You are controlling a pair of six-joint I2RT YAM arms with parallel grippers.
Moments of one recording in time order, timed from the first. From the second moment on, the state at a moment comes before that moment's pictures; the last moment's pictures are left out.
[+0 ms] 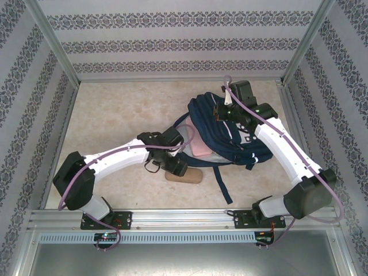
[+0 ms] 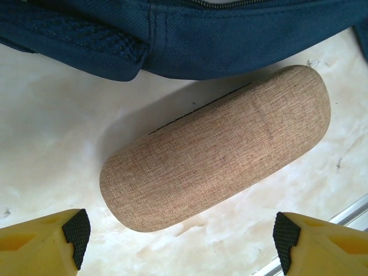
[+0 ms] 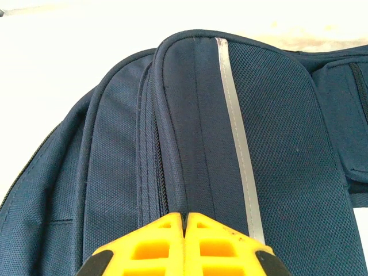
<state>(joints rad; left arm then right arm) -0.81 1.56 1.11 -0.83 0.14 -0.35 0.37 1.40 1.35 -0.73 -0.10 0.37</state>
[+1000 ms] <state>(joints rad) -0.58 1.64 1.08 -0.91 -0.22 -0.50 0.37 1.35 1.31 -0.72 -0.10 0.40</state>
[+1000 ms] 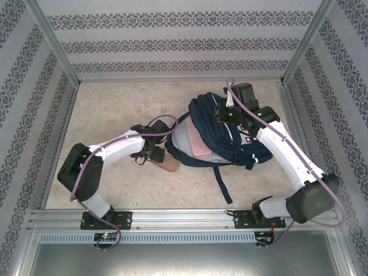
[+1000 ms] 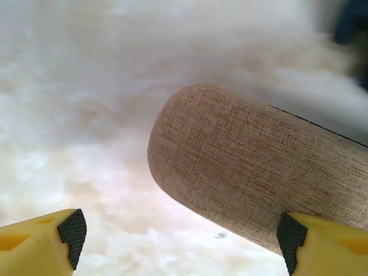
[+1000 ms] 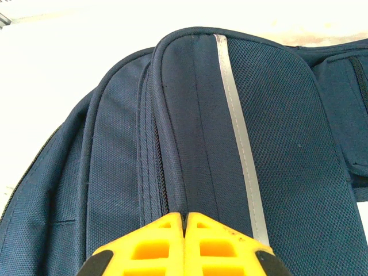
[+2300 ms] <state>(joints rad) -0.55 1.75 1.11 -0.74 0.10 -1.20 0.37 1.32 1.25 -0.67 -0.11 0.42</state>
